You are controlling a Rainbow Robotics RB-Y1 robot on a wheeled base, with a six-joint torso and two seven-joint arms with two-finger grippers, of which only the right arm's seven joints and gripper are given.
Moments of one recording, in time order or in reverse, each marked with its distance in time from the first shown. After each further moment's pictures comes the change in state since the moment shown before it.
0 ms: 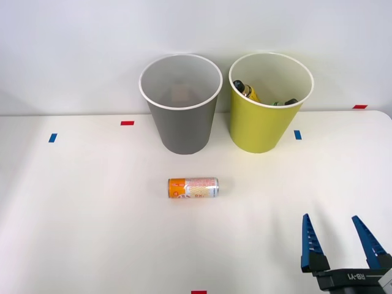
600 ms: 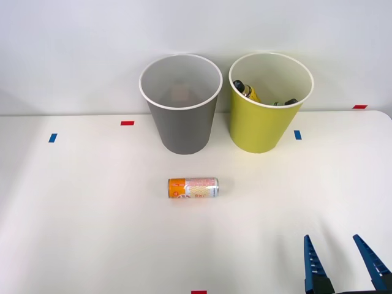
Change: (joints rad) arm 0.081 -0.010 -0.027 0.017 0.144 -0.024 -0.110
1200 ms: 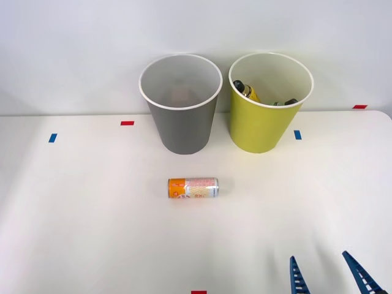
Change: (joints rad) arm 0.092 0.062 0.022 -0.001 0.171 -0.024 0.022
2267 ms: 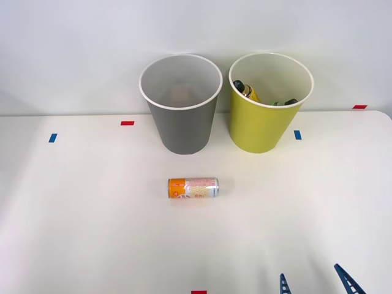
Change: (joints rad) arm 0.040 0.023 0.021 0.060 0.057 -0.108 0.082
